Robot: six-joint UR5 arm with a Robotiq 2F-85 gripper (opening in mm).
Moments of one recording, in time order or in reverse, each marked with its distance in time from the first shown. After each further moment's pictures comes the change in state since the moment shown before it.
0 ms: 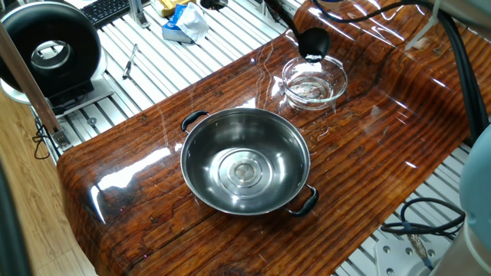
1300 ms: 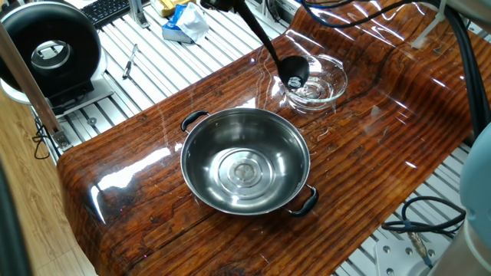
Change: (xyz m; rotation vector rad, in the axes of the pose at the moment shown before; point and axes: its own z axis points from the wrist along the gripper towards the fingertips) arm -0.012 0.050 -0.006 -0.189 -0.047 -0.032
